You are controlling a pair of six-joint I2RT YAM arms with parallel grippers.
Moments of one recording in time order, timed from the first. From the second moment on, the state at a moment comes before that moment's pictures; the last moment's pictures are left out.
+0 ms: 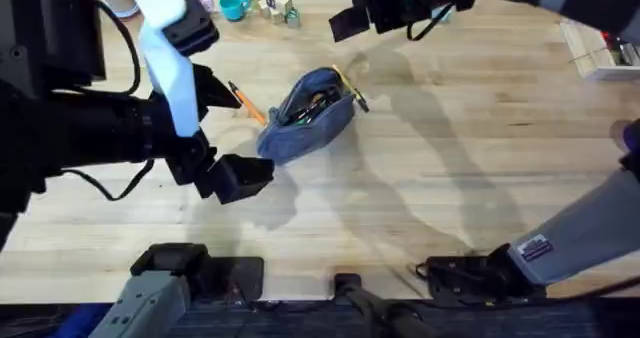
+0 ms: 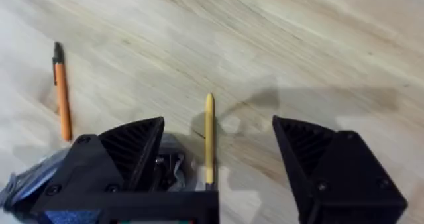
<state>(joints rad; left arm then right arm) 0.01 0.85 0.93 -1.14 0.58 0.87 0.33 1.85 1.51 -0.57 -0.24 -0.05</state>
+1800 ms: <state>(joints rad) 0.01 0.85 0.93 -1.14 0.58 0.88 0.40 2.09 1.55 -0.64 0.01 -0.08</state>
